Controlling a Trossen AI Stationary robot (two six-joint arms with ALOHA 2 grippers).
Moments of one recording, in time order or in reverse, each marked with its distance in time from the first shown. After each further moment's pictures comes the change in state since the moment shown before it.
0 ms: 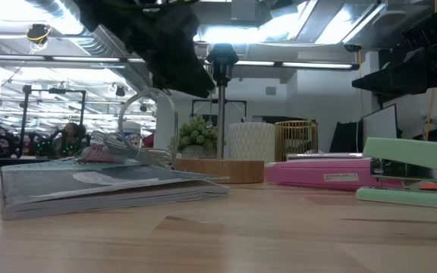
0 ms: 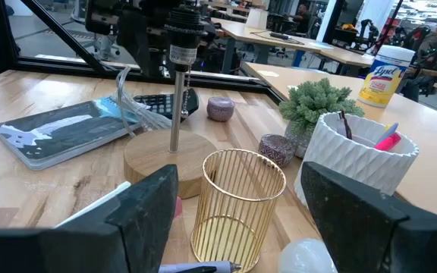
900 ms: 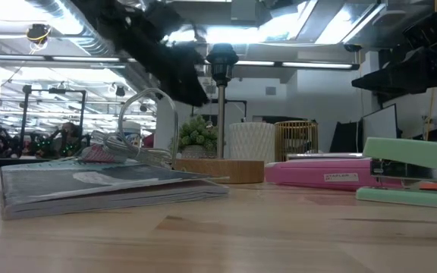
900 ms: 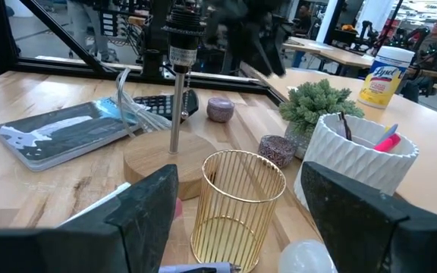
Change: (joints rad) left arm 0.430 0.013 0.074 -0.016 0.130 0.174; right arm 0.000 0.000 0.000 0.004 0.000 0.000
